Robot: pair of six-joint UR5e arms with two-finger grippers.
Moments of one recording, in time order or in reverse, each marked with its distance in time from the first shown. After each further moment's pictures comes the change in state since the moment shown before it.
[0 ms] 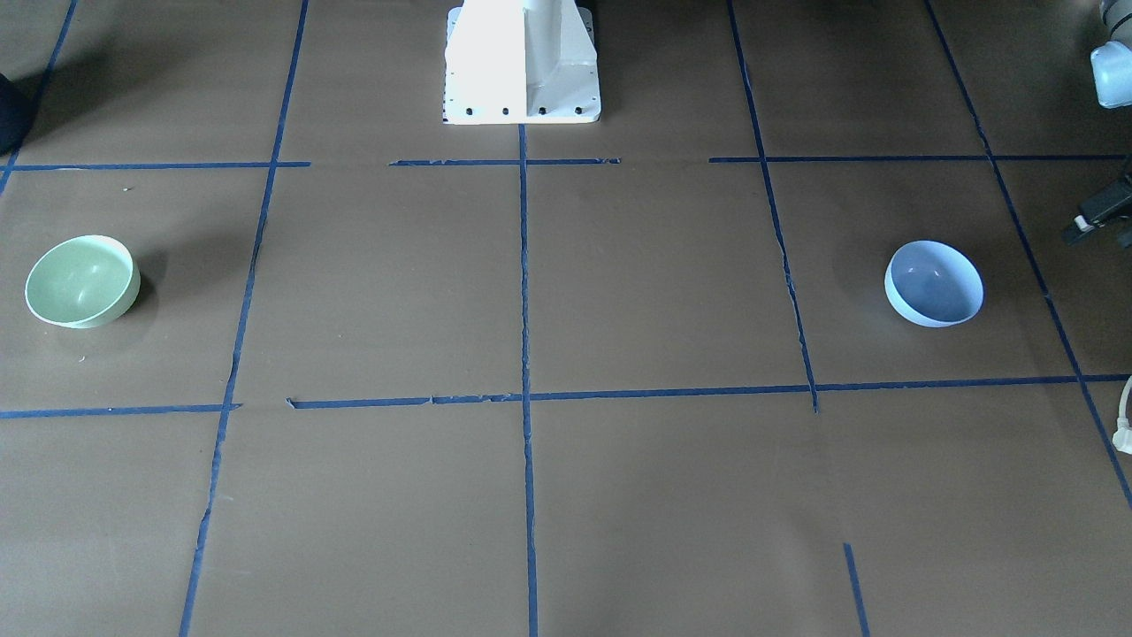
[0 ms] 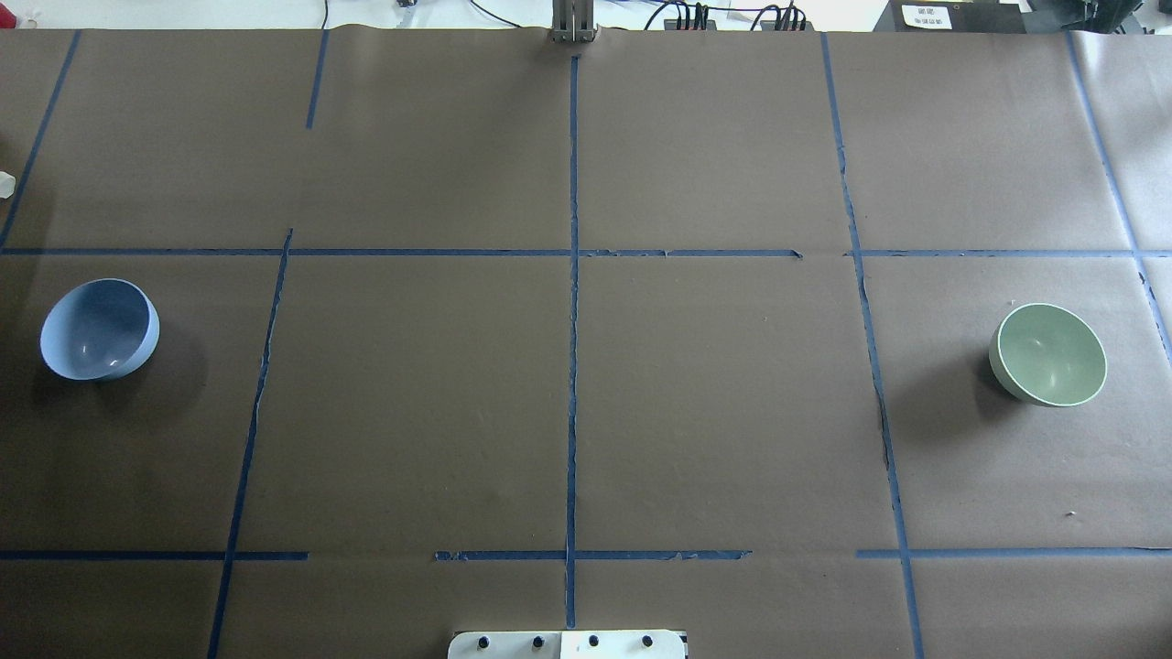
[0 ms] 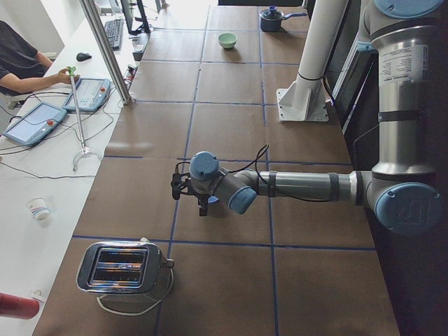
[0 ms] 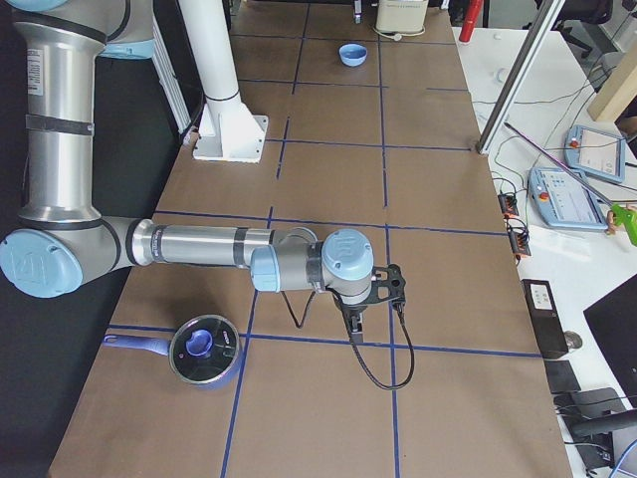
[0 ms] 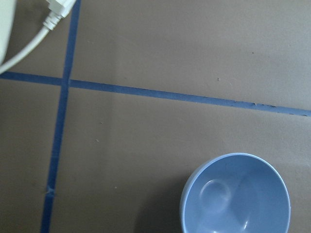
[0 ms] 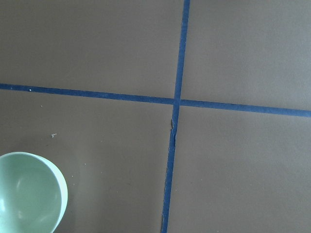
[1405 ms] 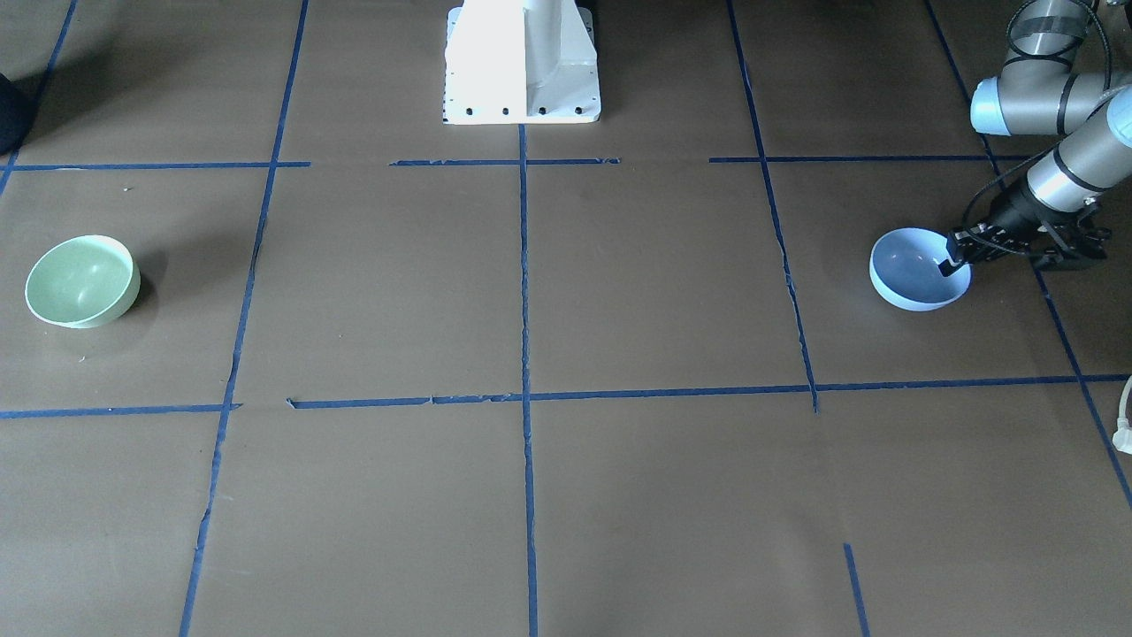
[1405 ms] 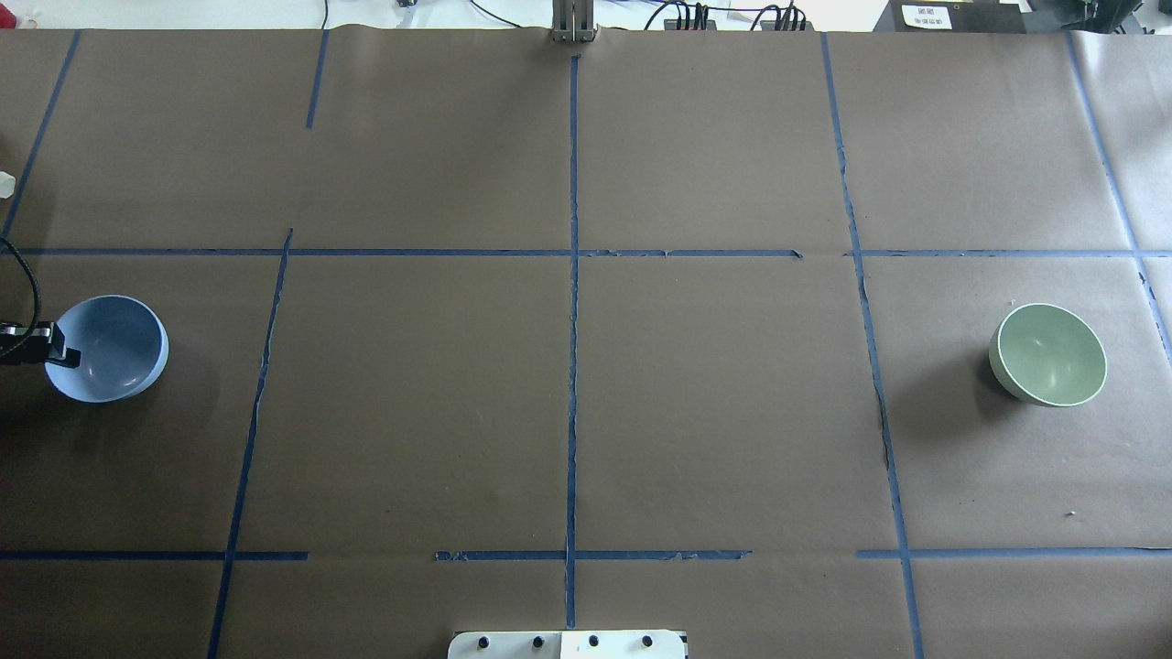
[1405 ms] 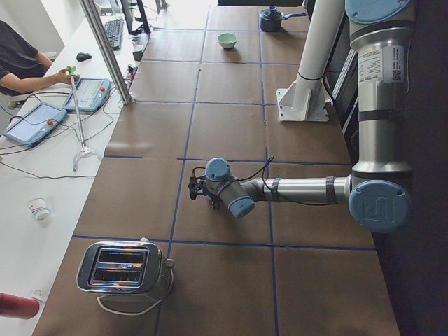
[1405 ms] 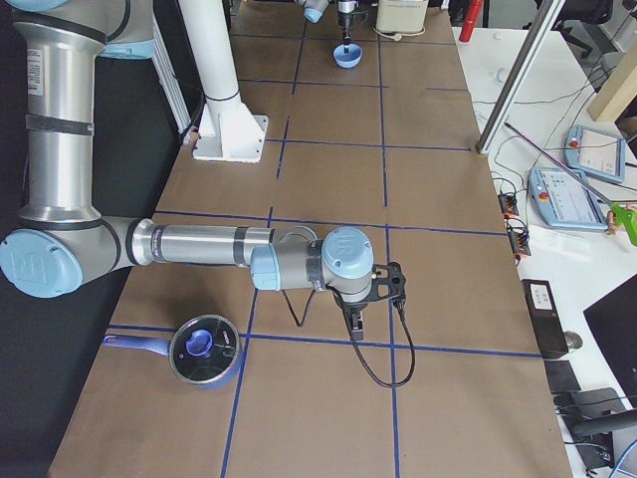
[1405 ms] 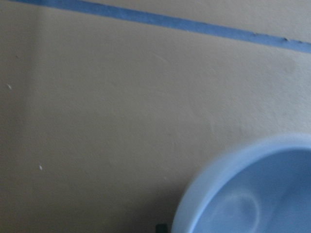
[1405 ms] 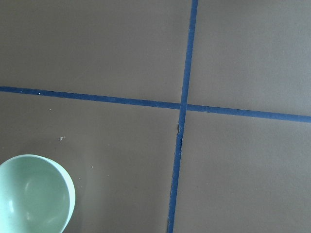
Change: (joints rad) left arm 0.230 0.010 0.083 -0.245 0.073 -0.224; right arm 0.000 -0.001 0.003 -0.001 0.009 0.000
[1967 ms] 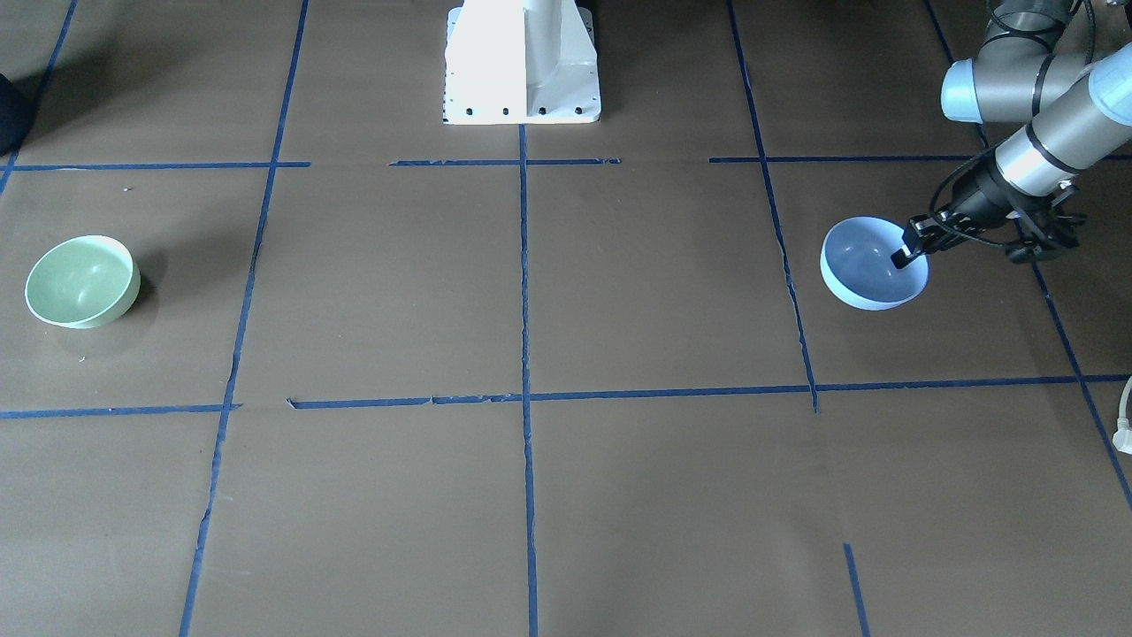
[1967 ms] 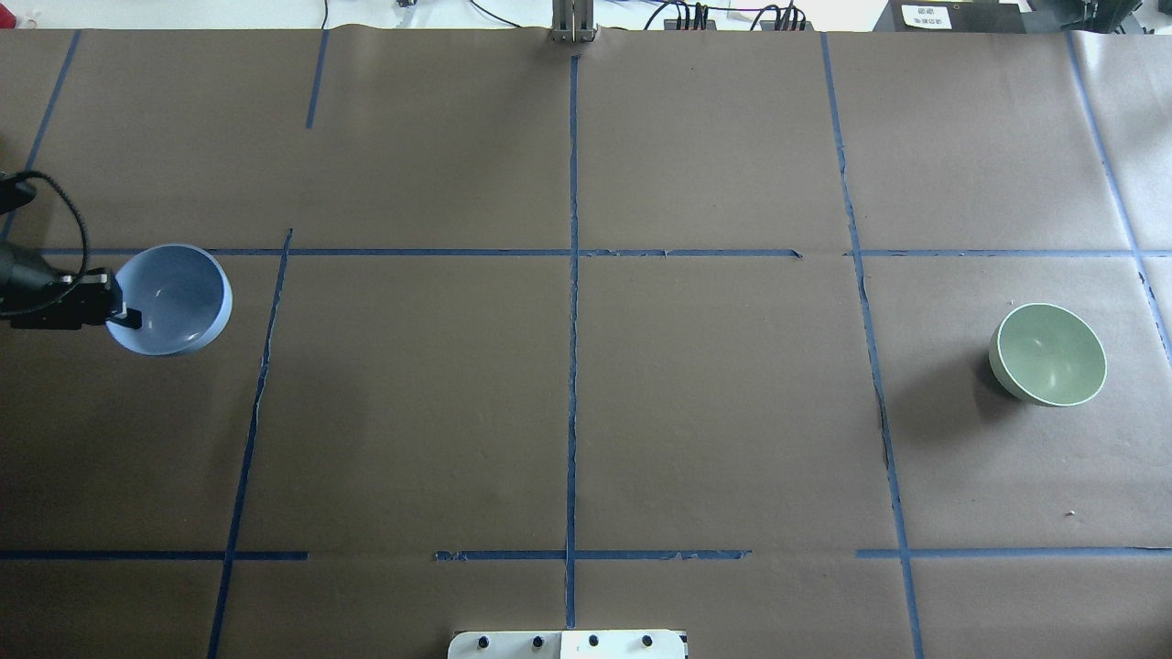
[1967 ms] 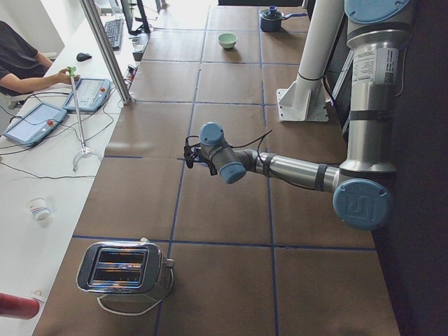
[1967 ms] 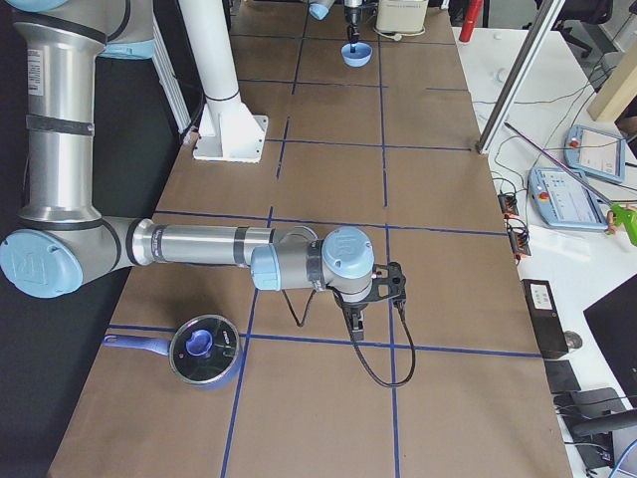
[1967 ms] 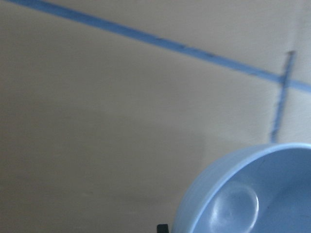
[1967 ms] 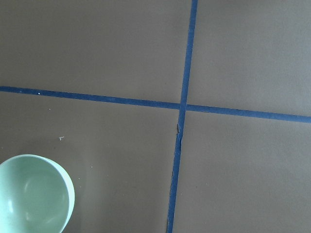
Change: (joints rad) left arm 0.026 -0.168 -0.196 0.242 -0.023 -0.271; right arm 0.000 0.001 0.001 0.001 -0.002 -0.001
